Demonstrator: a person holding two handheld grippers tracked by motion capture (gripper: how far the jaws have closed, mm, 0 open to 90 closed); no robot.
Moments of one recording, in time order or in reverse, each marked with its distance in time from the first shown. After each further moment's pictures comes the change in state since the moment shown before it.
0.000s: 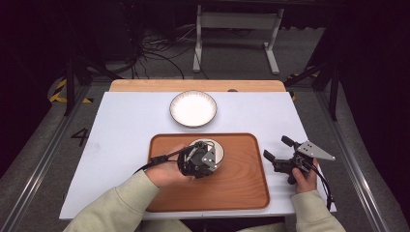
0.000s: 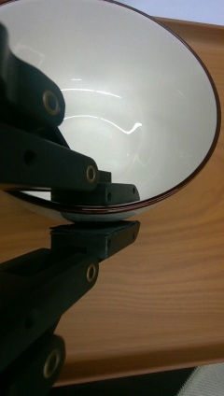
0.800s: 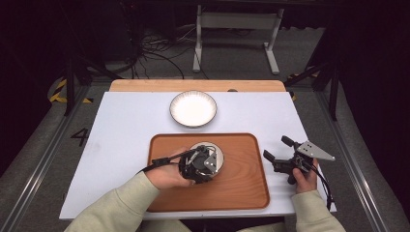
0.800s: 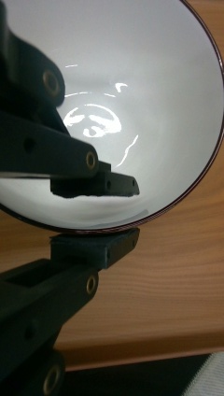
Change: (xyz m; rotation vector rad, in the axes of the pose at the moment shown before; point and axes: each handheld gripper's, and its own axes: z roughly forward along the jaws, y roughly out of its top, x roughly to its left) left arm -0.005 -0.001 0.006 0.031 -0.066 0.002; right arm 0.000 0.000 0.000 0.001 0.001 -0.008
